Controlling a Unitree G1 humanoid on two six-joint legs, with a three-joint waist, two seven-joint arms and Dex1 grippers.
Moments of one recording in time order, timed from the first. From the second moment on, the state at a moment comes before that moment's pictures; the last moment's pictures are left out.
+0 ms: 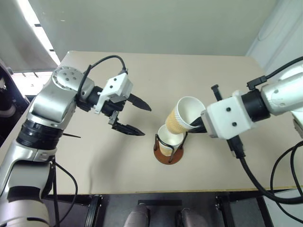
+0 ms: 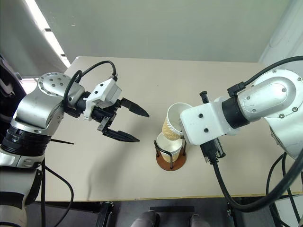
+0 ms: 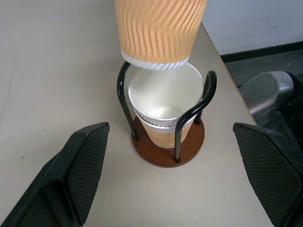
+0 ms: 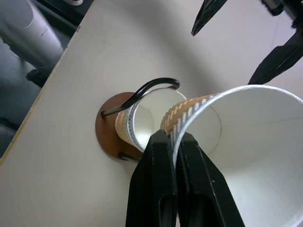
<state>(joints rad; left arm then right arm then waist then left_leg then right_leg) -0.98 0.90 -0.27 0.05 -0.43 0.44 -1.58 -1.05 -1.06 0.33 -0.63 0.31 0.66 1.40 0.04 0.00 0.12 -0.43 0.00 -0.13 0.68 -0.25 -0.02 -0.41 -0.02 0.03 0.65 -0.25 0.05</state>
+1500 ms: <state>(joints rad) -0.87 0.92 -0.14 0.00 -0.46 0.54 -1.51 -0.87 -0.71 -0.18 -0.33 0.55 1.09 0.97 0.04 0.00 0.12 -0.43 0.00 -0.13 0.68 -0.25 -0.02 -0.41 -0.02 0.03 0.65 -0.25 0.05</state>
